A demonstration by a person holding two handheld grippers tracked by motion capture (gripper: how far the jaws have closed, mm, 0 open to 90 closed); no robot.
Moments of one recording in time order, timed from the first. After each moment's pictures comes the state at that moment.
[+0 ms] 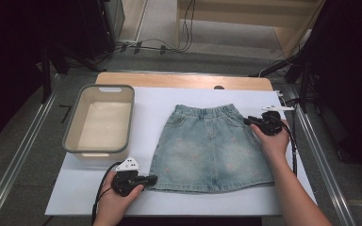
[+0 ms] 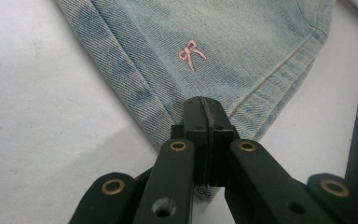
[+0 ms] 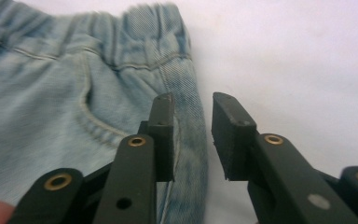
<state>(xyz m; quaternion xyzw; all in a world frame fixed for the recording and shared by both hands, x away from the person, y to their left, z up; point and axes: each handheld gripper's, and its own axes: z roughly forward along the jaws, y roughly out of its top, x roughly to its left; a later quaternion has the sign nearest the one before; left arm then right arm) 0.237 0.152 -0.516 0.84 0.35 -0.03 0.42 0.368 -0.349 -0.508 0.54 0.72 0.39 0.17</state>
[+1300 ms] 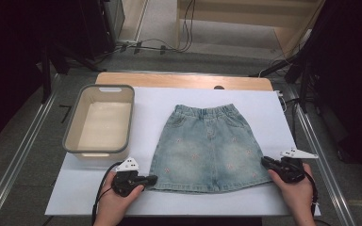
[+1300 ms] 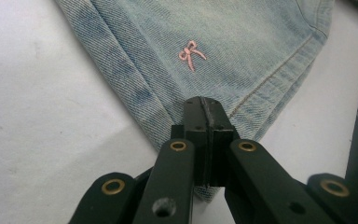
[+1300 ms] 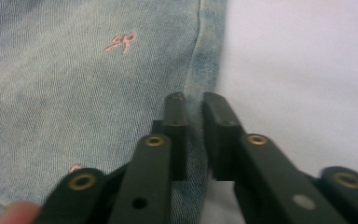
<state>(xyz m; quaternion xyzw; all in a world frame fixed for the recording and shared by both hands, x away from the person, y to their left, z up) 0.236 0.152 -0.516 0.84 0.35 -0.03 0.42 0.224 -0.361 -0.525 0.56 0.73 0.35 0.17</state>
